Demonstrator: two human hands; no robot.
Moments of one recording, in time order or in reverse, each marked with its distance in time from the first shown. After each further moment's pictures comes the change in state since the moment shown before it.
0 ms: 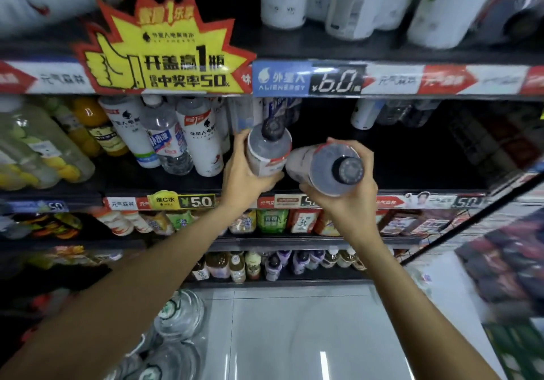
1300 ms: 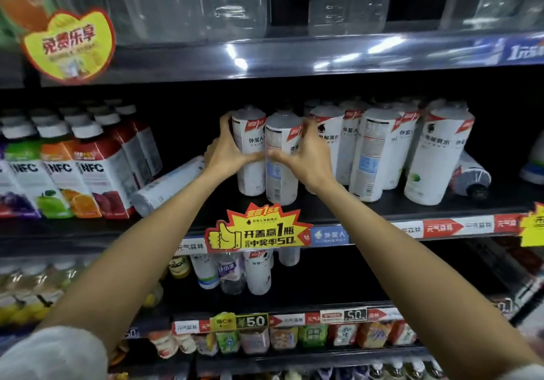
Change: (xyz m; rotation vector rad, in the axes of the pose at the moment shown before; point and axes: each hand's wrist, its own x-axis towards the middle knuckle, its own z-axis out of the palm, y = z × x) left_hand 0.225 0.172 -0.193 0.425 0.087 0.060; right_hand 0.227 -0.208 0.102 -0.349 0.021 -0.112
